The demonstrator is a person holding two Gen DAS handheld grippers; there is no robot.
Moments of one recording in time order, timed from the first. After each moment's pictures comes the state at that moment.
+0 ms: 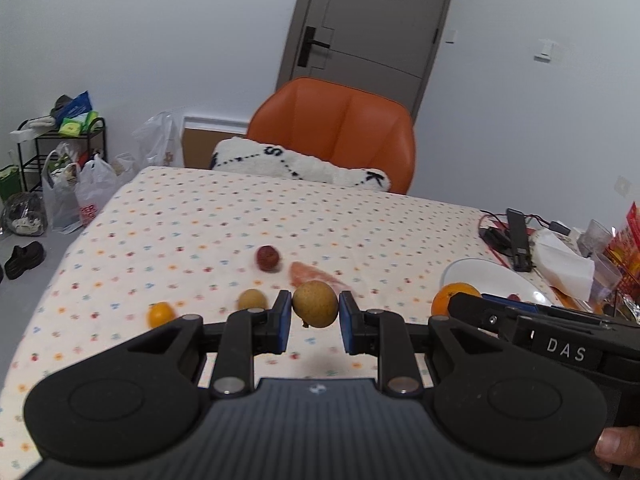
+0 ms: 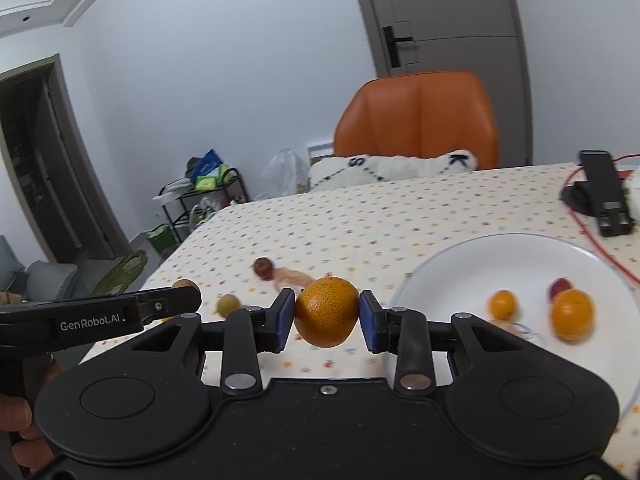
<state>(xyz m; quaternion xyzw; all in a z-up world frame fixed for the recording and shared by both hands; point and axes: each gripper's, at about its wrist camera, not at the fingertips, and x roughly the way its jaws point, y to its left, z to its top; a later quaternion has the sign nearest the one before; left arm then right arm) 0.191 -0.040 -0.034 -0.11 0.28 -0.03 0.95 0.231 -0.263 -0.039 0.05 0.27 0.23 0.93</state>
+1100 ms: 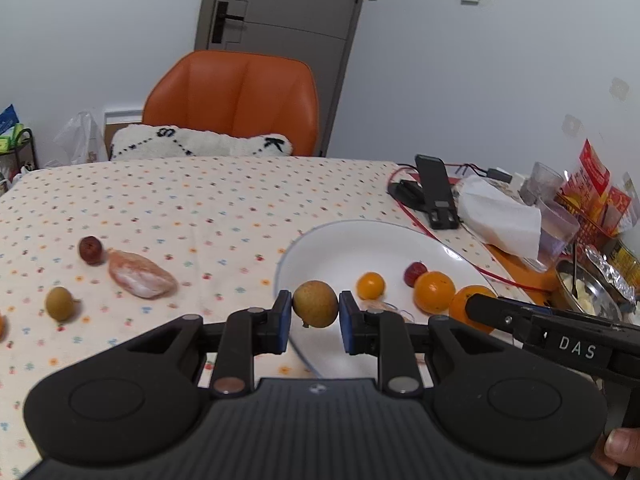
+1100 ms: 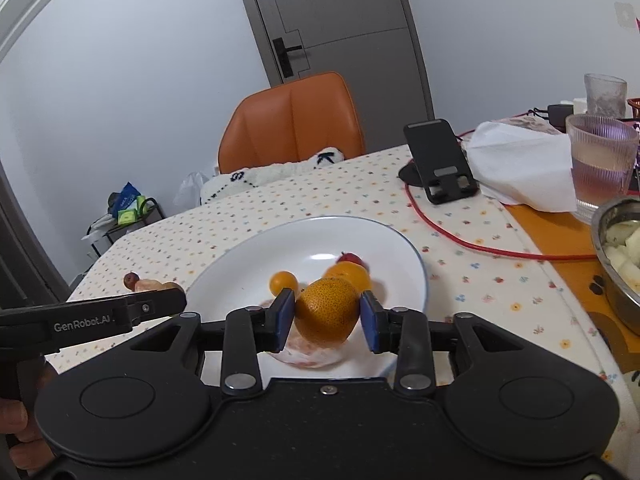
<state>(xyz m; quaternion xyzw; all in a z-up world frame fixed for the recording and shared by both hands) 0.237 -0.174 -0.056 -0.06 0.31 -0.11 0.94 0.231 -0.398 -0.065 0.10 0.27 0.12 0.95</state>
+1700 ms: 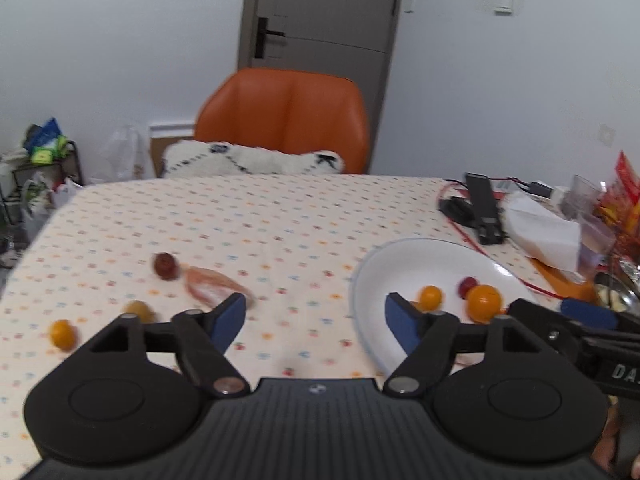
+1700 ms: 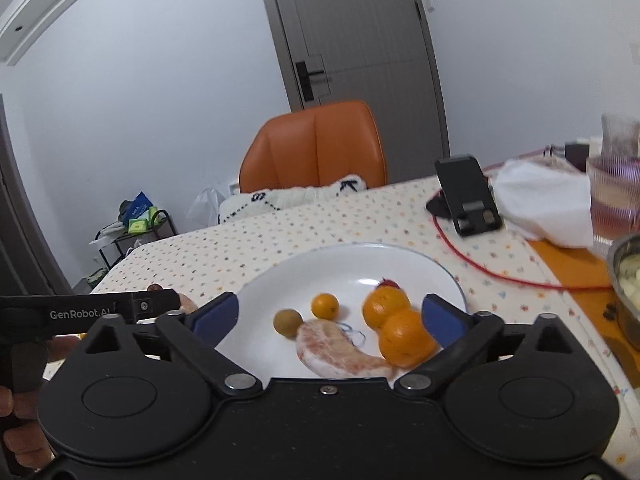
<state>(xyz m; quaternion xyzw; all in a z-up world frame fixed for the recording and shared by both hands) 0.221 -0.138 -0.036 -0.04 0.29 -0.04 0.95 0.216 -0.365 -0.048 0.07 0.23 0.14 0.96</state>
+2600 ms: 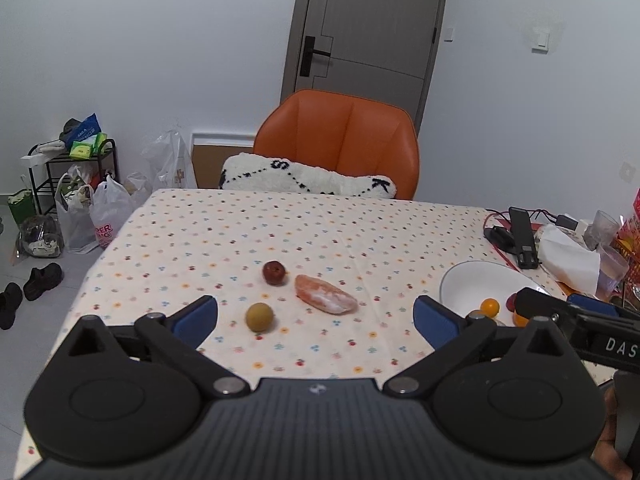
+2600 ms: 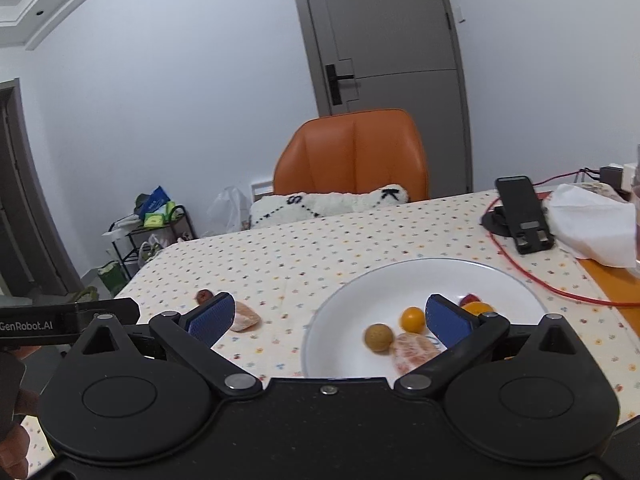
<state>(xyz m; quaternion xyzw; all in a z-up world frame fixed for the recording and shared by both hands) 0.179 -0.047 -0.016 -0.07 0.27 0.00 0.96 0.209 -0.292 -0.031 0.05 0.22 0.16 0.96</state>
